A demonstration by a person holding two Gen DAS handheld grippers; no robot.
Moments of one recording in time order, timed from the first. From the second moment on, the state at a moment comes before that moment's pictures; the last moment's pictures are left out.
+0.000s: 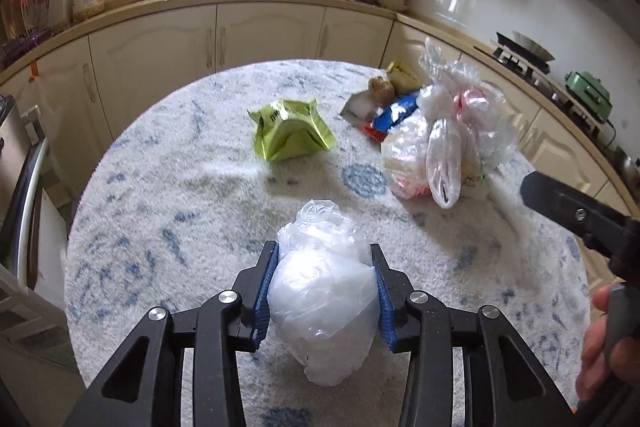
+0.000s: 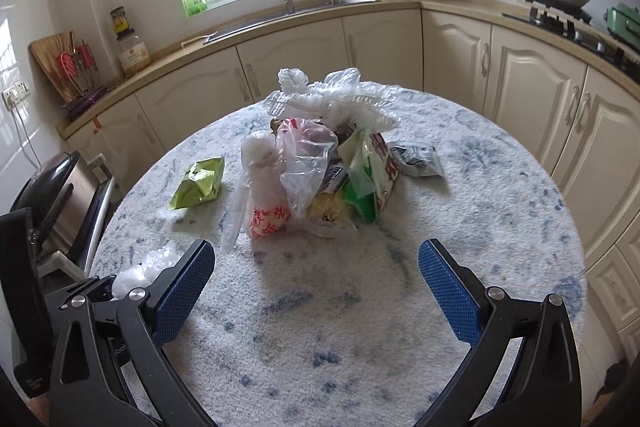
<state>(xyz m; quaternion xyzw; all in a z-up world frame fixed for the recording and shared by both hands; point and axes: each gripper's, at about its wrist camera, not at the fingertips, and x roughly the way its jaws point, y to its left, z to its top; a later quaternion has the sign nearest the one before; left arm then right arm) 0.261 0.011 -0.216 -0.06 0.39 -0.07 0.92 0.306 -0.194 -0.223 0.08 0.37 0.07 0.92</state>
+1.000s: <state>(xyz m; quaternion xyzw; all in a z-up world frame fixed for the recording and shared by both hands) 0.279 0.031 -0.202 -0.08 0.37 -0.05 0.92 0.390 -0.170 -0.249 0.12 0.39 0.13 0.90</state>
